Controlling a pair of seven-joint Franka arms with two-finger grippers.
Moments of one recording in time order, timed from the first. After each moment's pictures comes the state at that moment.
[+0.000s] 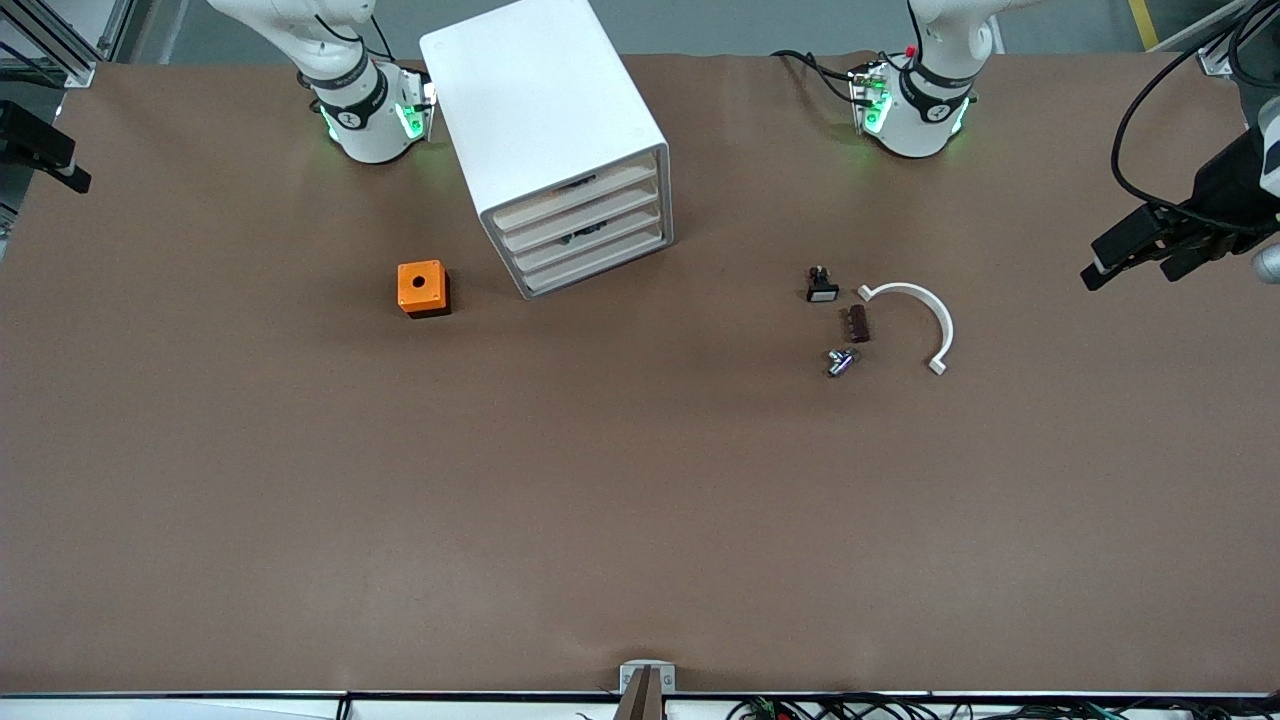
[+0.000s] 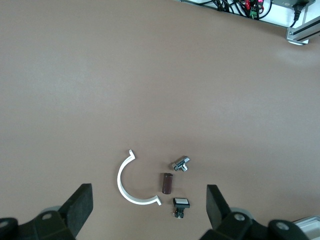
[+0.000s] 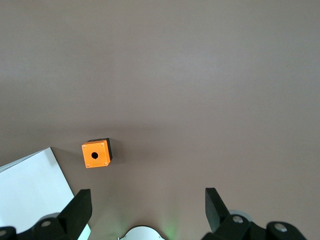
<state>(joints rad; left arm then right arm) 0.26 -0.06 -0.28 -1.63 -0.13 1.71 -0.18 -0.11 -0.16 -0.03 -1.62 0.01 1.42 -0.15</state>
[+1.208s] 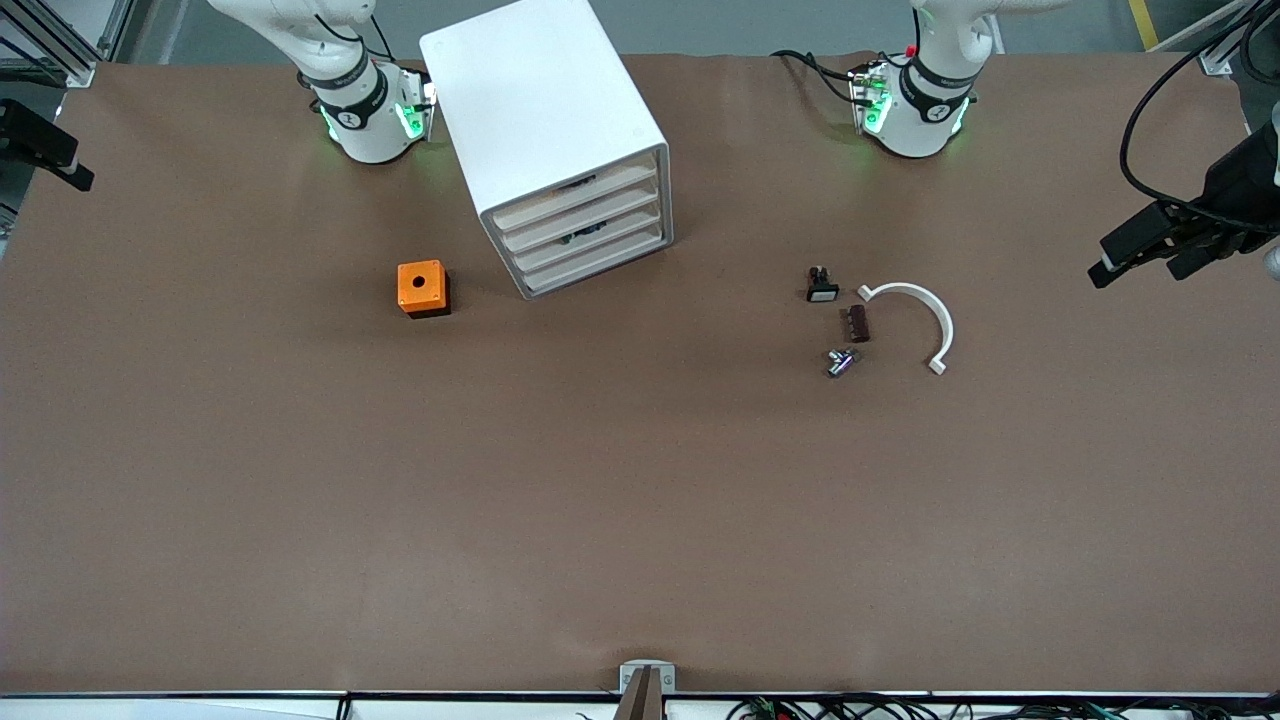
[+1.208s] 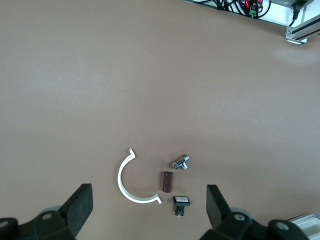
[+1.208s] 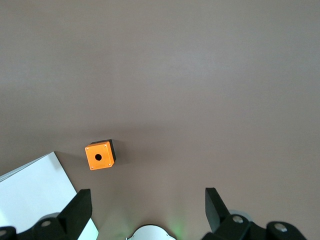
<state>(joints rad) 0.00 -0.05 -0.01 -1.63 -0.13 1.70 -0.17 -0.11 -0.17 -0.02 -1.62 0.01 1.42 -0.09</state>
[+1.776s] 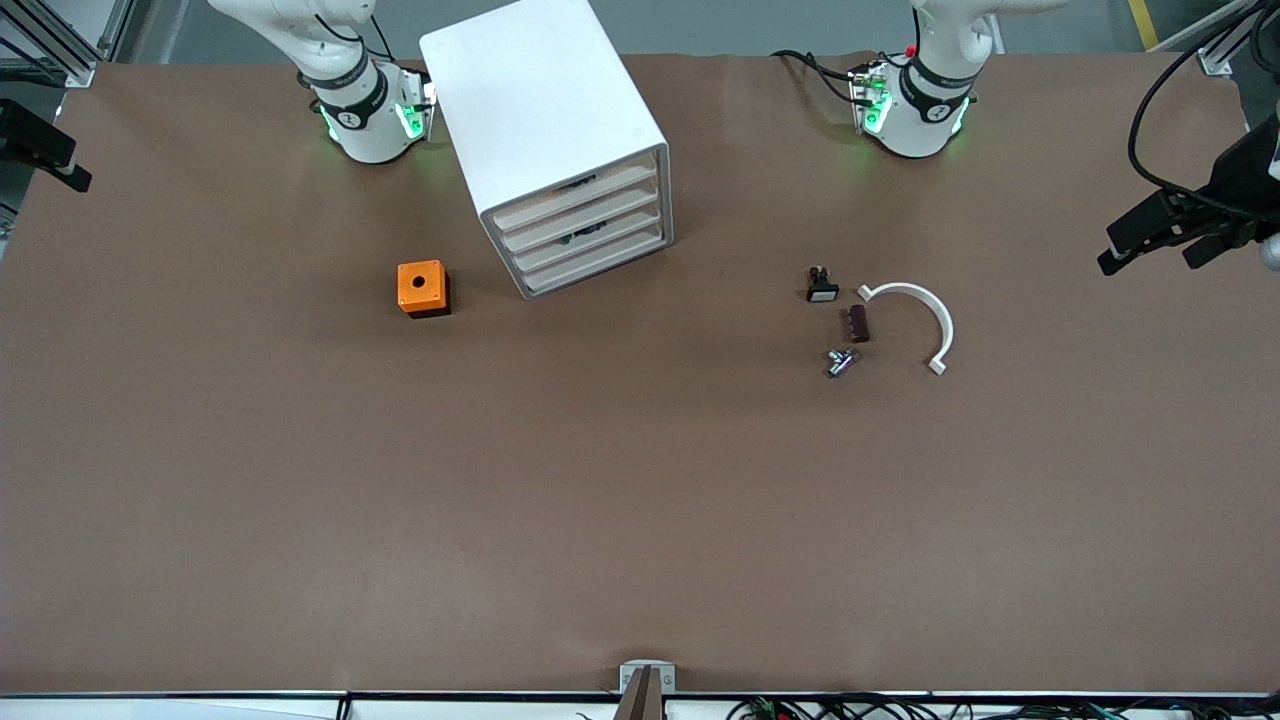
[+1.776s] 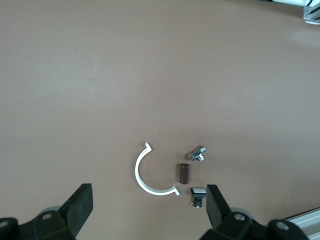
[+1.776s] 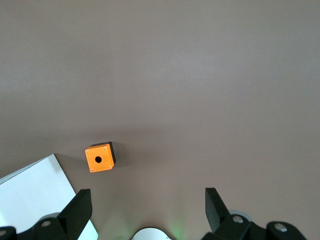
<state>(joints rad) 0.00 -0.07 -0.02 -1.62 -0.07 1.64 -0.12 -0.11 -0.17 -0.02 -1.62 0.01 1.42 -0.09</state>
